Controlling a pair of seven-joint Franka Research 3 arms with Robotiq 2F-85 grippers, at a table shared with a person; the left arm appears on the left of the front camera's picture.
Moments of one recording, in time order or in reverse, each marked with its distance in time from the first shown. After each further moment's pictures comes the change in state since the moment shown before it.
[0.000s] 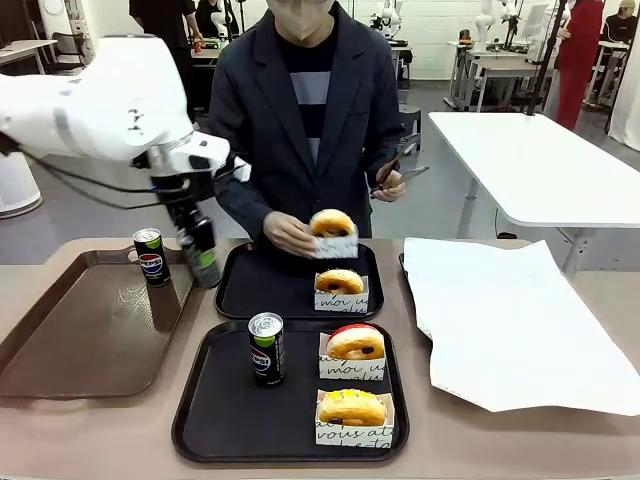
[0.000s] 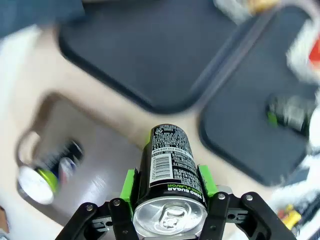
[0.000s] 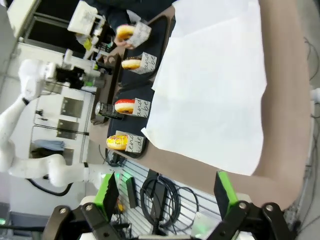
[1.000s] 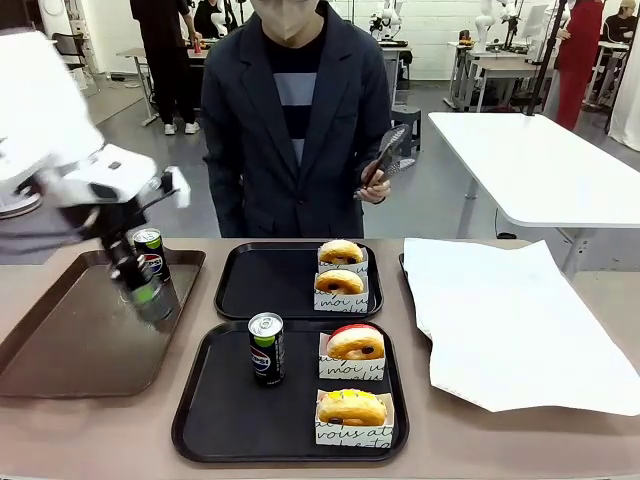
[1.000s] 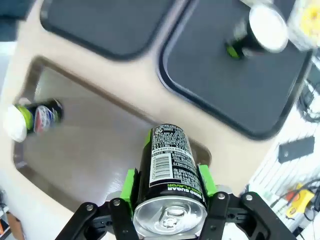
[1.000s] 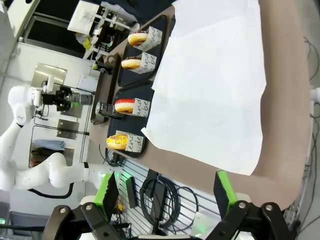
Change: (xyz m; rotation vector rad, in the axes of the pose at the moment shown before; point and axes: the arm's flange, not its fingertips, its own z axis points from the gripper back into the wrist) left arm -0.079 -0.054 0.042 0.073 -0.097 -0.096; right arm 0.000 0.000 0.000 0.000 0.000 0.000
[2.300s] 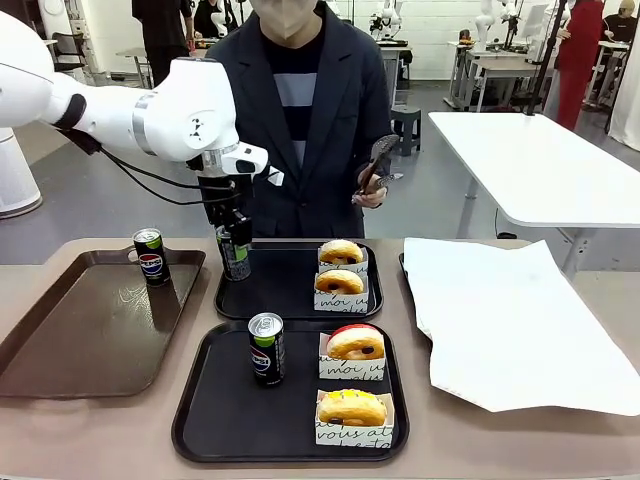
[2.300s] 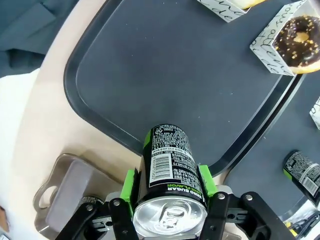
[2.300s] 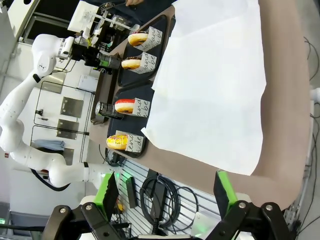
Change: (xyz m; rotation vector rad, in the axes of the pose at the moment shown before) left arm 0.175 0.115 -0.111 -0.071 0.123 0.134; right arm 0.000 0.000 0.000 0.000 0.000 0.000
